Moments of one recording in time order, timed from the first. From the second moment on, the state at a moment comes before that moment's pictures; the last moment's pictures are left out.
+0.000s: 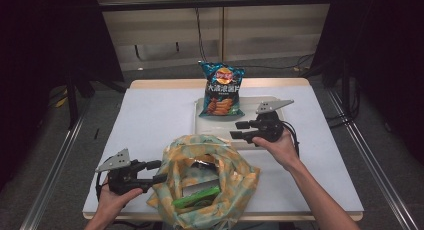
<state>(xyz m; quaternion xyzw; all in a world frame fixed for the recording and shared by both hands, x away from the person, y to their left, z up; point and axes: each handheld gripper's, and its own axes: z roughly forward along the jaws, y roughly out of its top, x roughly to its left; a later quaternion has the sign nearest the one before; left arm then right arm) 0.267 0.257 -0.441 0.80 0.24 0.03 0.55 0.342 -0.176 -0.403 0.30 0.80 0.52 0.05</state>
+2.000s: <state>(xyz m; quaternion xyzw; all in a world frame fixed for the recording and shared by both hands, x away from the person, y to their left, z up) 0.252 0.241 -0.439 0.80 0.22 0.01 0.55 0.215 -0.098 -0.419 0.15 0.83 0.53 -0.05</state>
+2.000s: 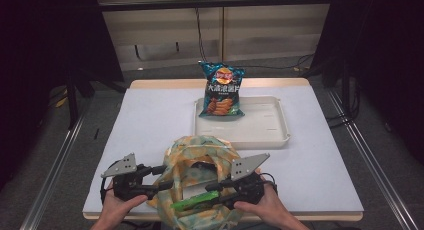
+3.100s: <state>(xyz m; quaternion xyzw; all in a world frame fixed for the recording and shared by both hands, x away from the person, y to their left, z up) 0.255 0.240 -0.442 0.81 0.23 0.01 0.54 0.225 -0.116 -0.400 0.18 0.80 0.57 -0.01</state>
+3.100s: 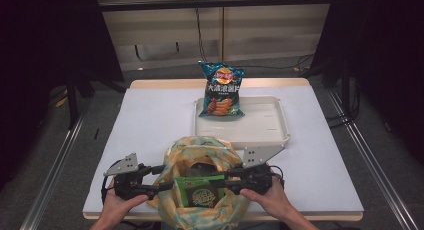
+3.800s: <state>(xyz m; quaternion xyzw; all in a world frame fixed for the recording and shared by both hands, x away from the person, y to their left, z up) 0.254 0.246 -0.437 0.79 0.24 0.04 0.56 0.243 -0.121 -0.374 0.18 0.78 0.60 0.03</state>
